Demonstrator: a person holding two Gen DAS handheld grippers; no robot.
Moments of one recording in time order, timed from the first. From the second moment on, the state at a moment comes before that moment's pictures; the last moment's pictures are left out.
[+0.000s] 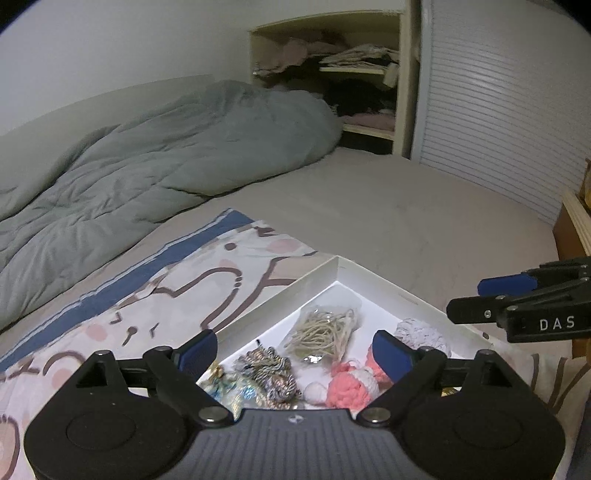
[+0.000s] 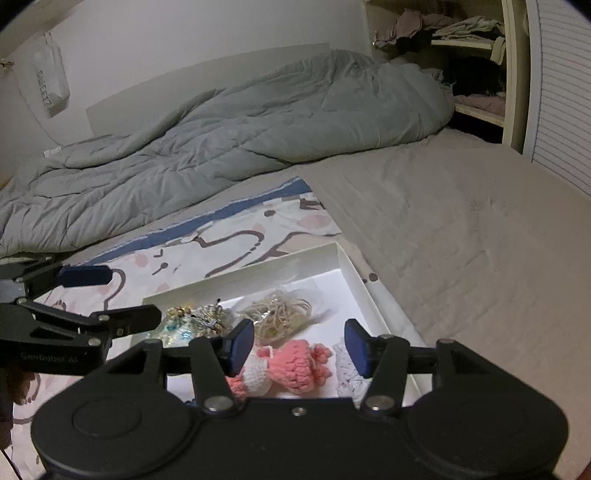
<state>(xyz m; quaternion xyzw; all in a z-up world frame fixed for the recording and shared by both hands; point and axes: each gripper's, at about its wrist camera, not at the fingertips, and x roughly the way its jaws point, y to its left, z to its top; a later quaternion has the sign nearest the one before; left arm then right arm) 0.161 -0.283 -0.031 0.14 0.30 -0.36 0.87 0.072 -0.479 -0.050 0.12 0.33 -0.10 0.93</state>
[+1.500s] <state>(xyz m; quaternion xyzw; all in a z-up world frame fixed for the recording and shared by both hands) 0.063 -0.178 -0.019 0.07 0.36 -0.23 0.90 -0.019 -0.411 -0.033 0.07 0.34 -0.10 0.93</state>
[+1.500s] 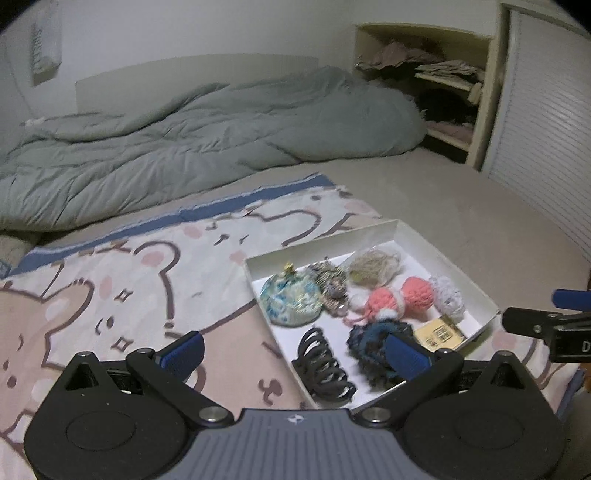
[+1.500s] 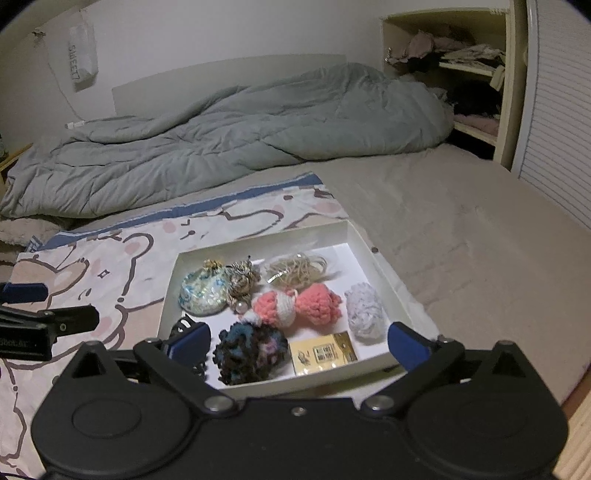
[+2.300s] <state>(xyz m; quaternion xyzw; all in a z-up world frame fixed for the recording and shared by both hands) 0.068 -0.167 -0.030 0.08 0.38 -0.22 0.90 -0.019 -0.407 -0.041 0.07 0.36 -0.11 0.92</state>
